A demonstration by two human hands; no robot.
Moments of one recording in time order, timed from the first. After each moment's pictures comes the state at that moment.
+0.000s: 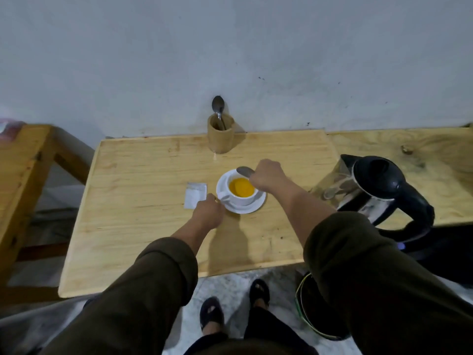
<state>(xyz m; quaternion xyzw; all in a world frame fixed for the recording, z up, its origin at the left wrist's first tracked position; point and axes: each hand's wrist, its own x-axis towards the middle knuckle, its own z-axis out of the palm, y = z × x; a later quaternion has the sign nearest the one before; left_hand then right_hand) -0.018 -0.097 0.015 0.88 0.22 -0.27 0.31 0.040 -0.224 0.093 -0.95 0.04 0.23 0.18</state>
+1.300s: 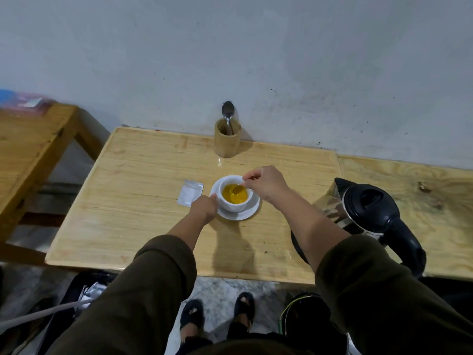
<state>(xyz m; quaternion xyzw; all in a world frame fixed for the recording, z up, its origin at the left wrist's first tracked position) -0.005 -0.123 0.009 0.87 0.28 -0.24 0.32 0.048 -0.258 0.094 -0.89 0.00 0.23 0.38</state>
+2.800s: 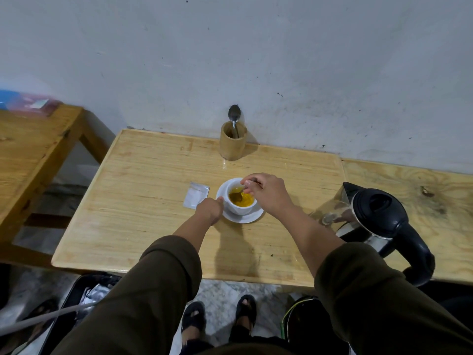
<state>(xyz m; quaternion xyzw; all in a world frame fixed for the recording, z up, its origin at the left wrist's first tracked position) -0.004 -0.118 0.011 0.83 0.30 -0.26 0.39 0.032 -0.254 0.078 -0.89 -0.10 0.15 0.41</state>
